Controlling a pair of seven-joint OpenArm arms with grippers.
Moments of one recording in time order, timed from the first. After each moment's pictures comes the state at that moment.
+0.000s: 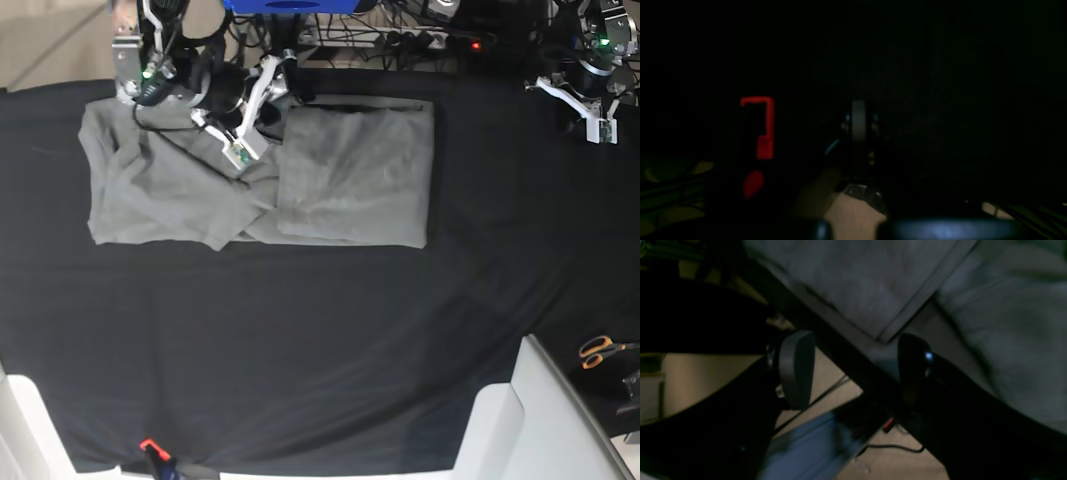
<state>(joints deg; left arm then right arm) 31.6 -19.8 -28.8 78.8 -13.5 -21.1 11.6 -20.8 -4.0 -0.8 87.5 18.1 39.8 -49.9</state>
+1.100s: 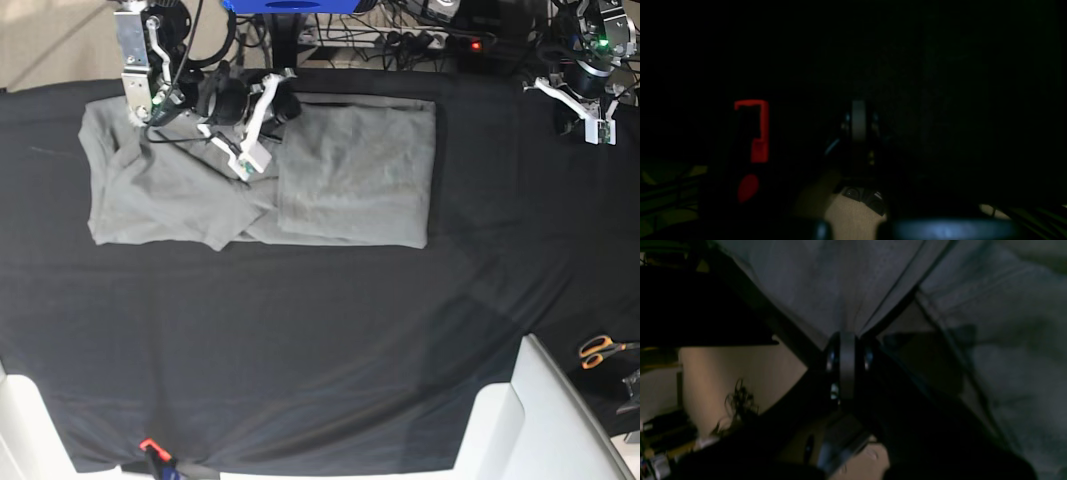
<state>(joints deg) 31.0 -19.6 -28.8 78.7 -13.5 -21.1 11.6 -14.3 -3.9 -0.8 76.8 18.2 39.7 -51.7</state>
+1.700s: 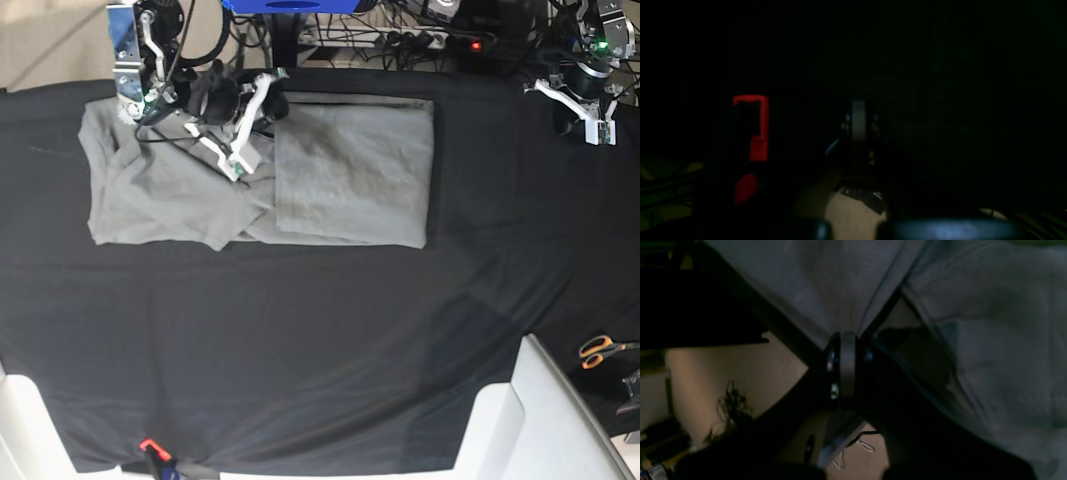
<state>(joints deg) 30.0 -19.6 -28.8 76.7 -13.5 -21.1 11.4 -15.8 -3.0 -0.8 81.5 18.1 35.1 -52.9</state>
